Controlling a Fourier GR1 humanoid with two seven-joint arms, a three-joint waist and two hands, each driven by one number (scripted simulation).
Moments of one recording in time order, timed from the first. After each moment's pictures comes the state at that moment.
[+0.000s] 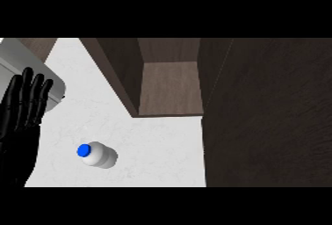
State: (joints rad) left arm -0.01 0.15 -0.02 -2.10 -0.03 0.01 0.01; right arm -0.01 -0.09 -0.04 -2.10 0.00 0.01 -0.01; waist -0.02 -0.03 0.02
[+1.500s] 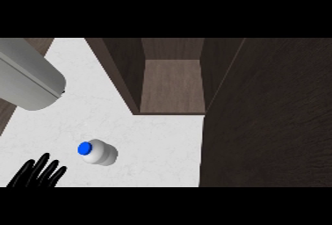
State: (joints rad) left arm 0.61 0.20 -0.02 -2.25 0.54 -0.40 0.12; right arm 0.47 -0.01 0.15 -2.31 -0.28 0.15 0.11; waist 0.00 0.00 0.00
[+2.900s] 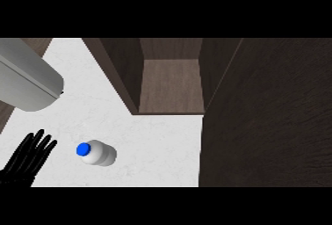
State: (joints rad) left arm 0.33 0.19 0.24 -1.75 0.40 -0.57 -0.09; right arm 0.59 -0.02 0.19 -2.24 -0.23 0.25 -0.09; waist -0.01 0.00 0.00
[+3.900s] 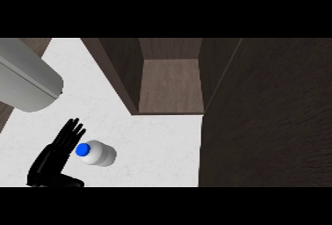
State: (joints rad) left arm -0.01 0.19 0.26 -1.04 0.17 -0.59 -0.33; right arm 0.68 -0.04 0.21 -2.24 -0.22 0.27 -0.17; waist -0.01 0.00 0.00
